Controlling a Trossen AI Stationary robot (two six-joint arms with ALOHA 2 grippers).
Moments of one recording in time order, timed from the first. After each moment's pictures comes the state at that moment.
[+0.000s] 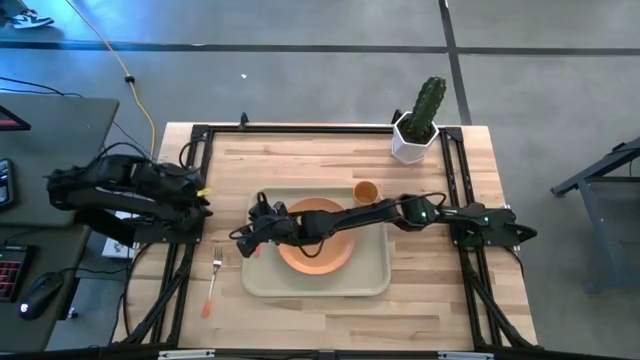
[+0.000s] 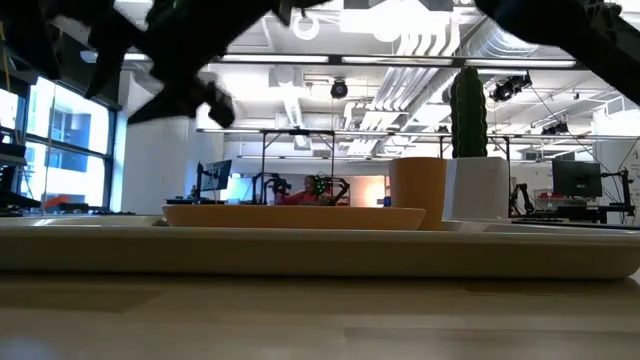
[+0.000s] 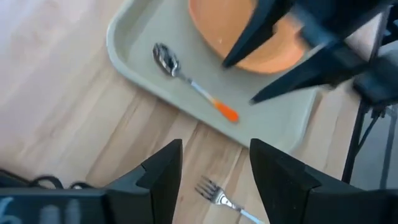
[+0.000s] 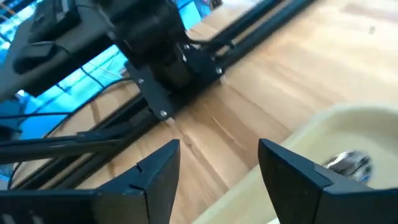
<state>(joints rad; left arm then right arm) -0.04 0.52 0.88 -1.32 0.00 -0.61 0.16 2.55 2.36 -0.34 0.41 0.69</state>
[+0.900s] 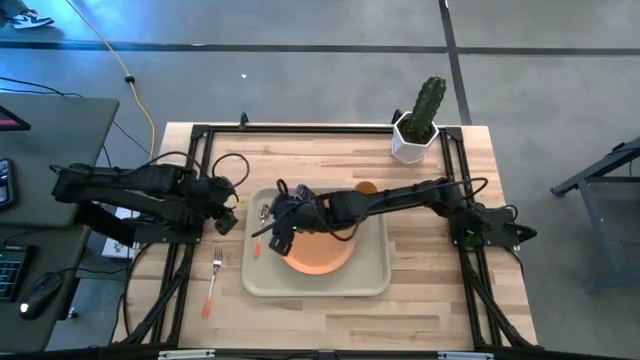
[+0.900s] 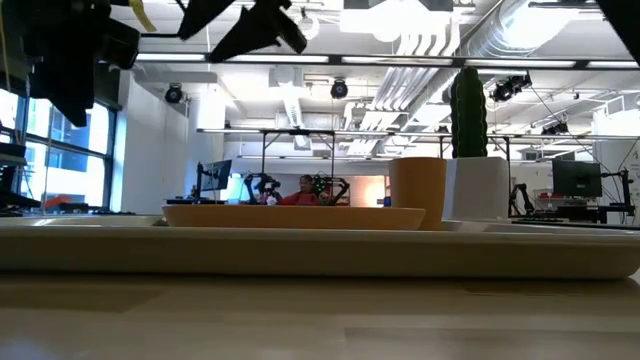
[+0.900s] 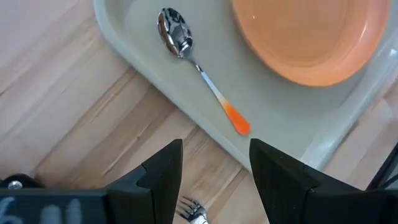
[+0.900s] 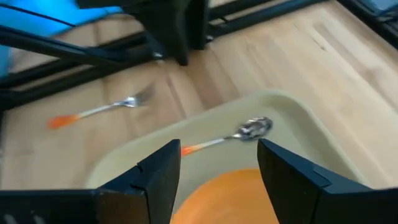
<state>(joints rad) -0.04 0.80 0.76 -1.10 0.02 -0.84 0.16 2.18 2.11 -0.66 0.31 0.42</state>
